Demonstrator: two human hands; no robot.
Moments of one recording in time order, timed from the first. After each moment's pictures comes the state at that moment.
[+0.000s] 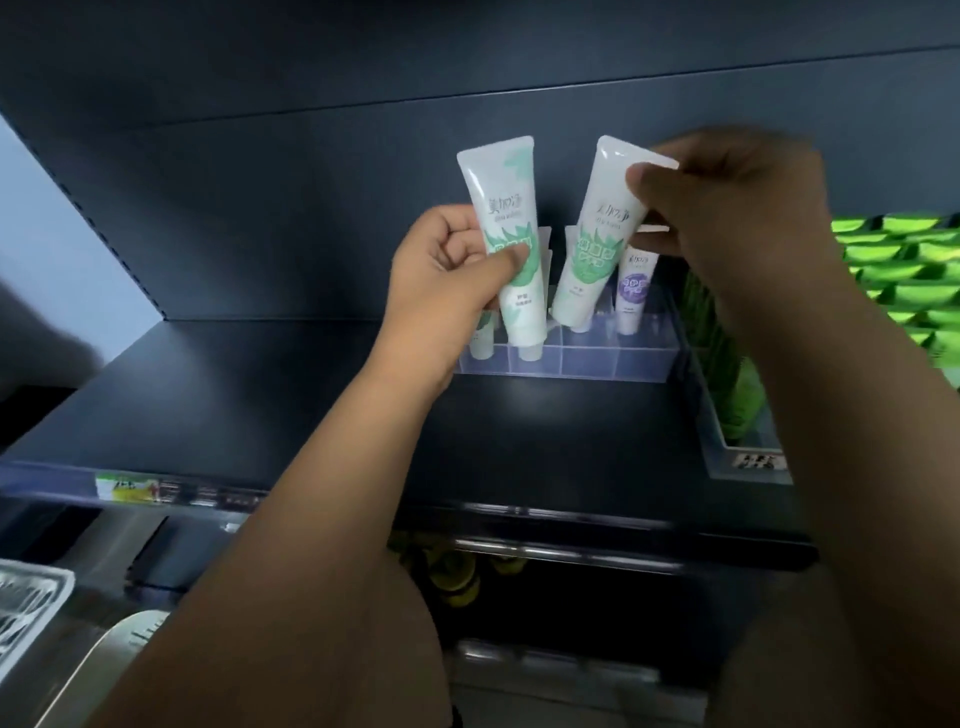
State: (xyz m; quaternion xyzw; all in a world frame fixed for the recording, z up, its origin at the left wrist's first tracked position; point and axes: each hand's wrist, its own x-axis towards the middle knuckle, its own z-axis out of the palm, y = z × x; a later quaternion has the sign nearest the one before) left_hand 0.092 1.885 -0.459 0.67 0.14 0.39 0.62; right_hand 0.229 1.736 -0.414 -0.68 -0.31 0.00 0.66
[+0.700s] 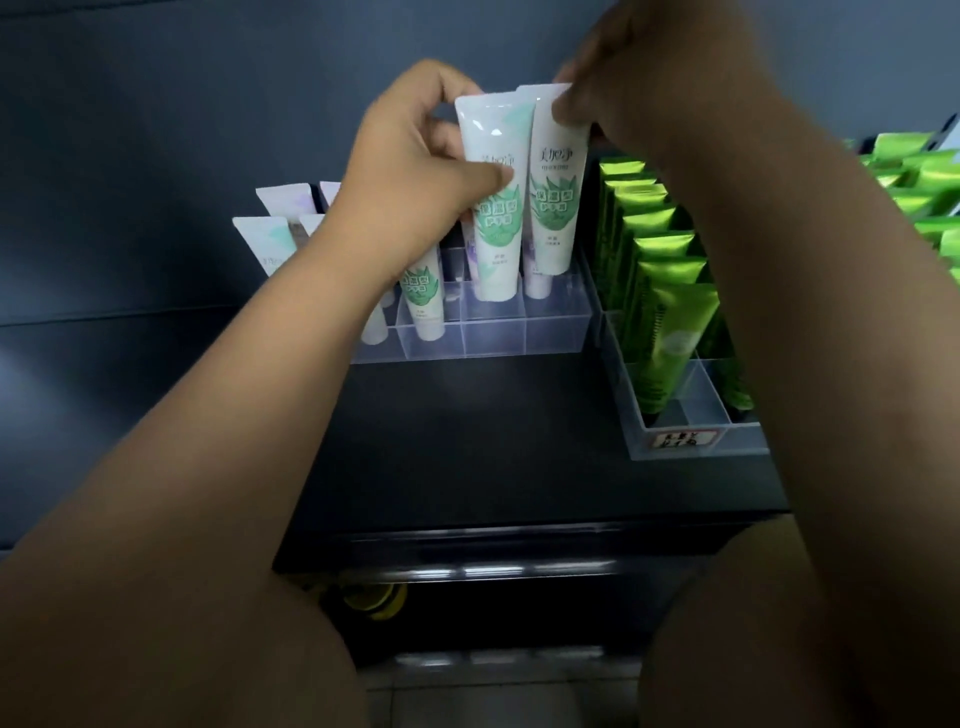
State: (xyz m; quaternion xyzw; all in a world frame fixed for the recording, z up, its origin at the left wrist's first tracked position) left_hand 0.206 1.896 -0.455 0.81 0.06 0.32 0.48; right_hand 0.320 1.743 -0.406 -0.86 -0.32 -0.08 0.39
